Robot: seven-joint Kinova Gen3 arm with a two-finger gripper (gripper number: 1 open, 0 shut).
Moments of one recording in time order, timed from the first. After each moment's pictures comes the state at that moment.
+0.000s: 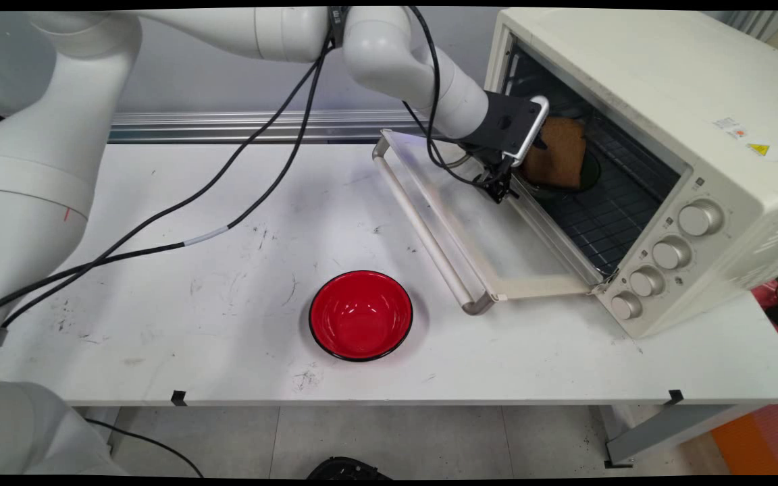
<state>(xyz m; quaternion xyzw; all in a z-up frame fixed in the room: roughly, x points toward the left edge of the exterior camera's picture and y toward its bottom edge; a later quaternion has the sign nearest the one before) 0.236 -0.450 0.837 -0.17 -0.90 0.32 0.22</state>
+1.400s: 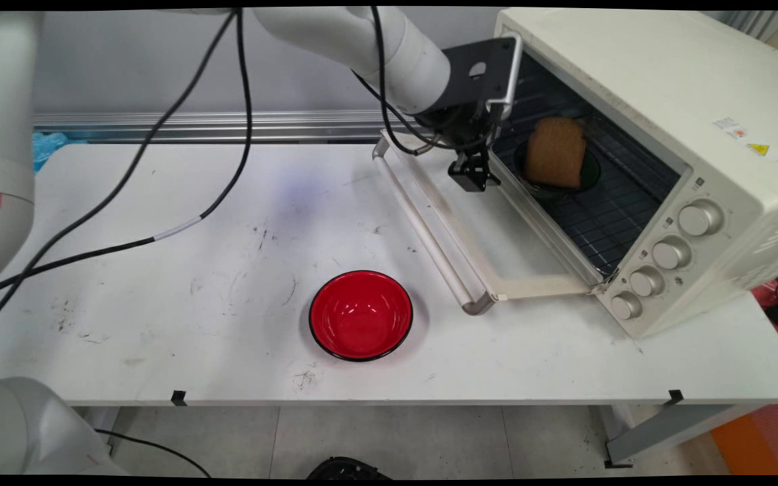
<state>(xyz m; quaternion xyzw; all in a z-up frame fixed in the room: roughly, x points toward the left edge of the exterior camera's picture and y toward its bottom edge) 0.270 -0.367 0.915 0.00 -0.92 0.29 0.25</state>
